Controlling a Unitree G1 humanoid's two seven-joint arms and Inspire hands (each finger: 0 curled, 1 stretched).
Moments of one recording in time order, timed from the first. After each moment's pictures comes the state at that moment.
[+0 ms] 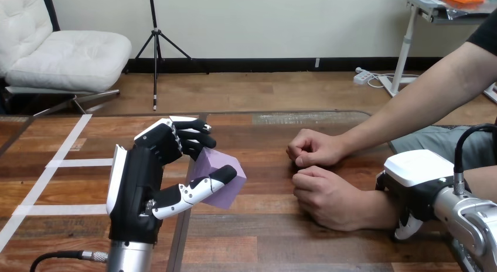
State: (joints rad) left arm 0.01 0.07 0.00 0.39 -0.04 -0.89 -0.09; right arm -0.24 -0.71 0.29 0.21 -0.99 0.01 0.40
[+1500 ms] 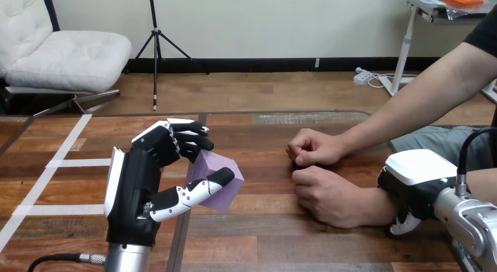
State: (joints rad) left arm 0.02 0.07 0.01 0.39 -0.04 -0.89 -0.10; right arm -0.26 -0.71 0.31 0.28 -0.92 0.00 0.31
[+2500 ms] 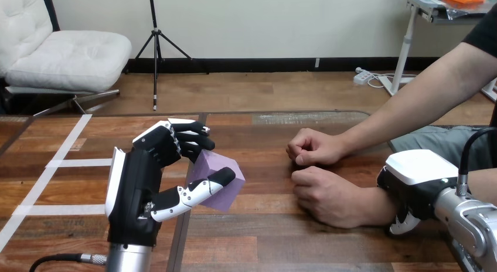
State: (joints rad) left arm 0.02 0.06 0.01 0.39 -0.04 -0.89 -0.11; right arm -0.26 -0.71 0.31 0.28 -0.89 0.00 0.30
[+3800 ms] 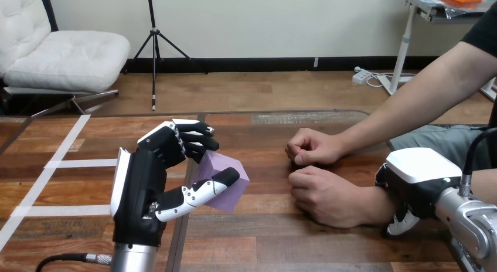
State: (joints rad) left arm 0.02 0.04 0.01 0.39 -0.04 -0.88 -0.12; right arm -0.23 -0.72 0.30 0.23 -0.86 0.01 0.30
